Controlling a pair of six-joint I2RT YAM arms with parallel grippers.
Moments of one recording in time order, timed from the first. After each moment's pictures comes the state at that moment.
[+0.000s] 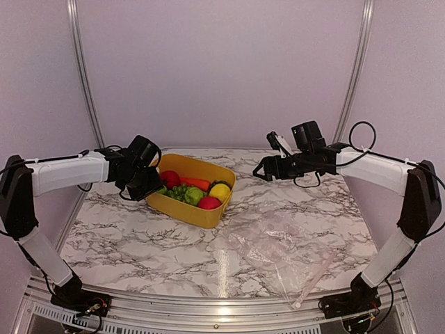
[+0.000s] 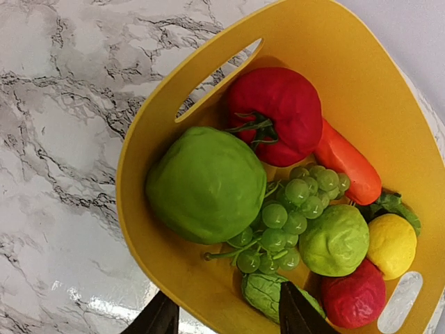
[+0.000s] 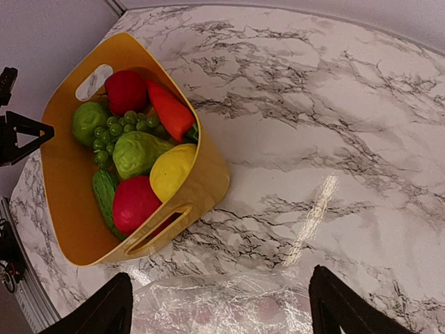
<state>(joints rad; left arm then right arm) -0.59 1.61 1.17 -0.56 -0.23 -0.98 0.48 1.60 1.24 -0.36 -0.34 0.21</state>
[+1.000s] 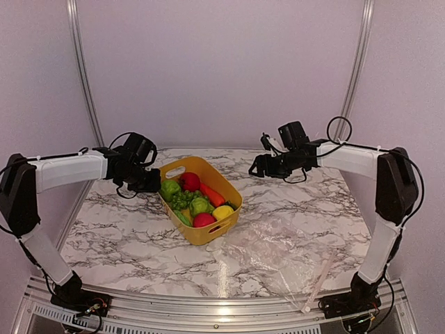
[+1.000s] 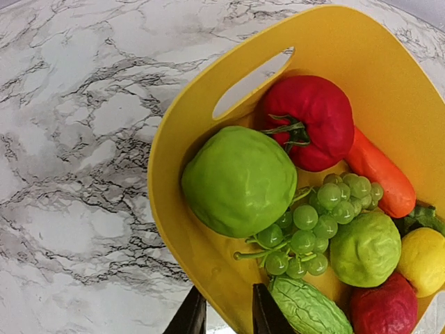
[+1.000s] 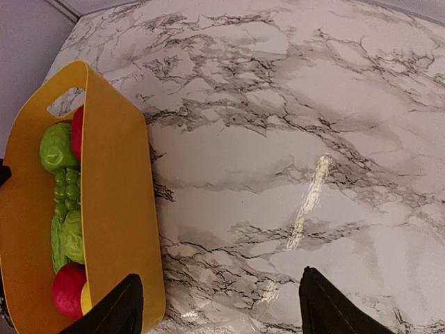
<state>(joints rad) -0.53 1.66 1.19 -0.49 -0.08 -0.41 0.45 1.84 1.41 -0.38 -0.28 0.29</state>
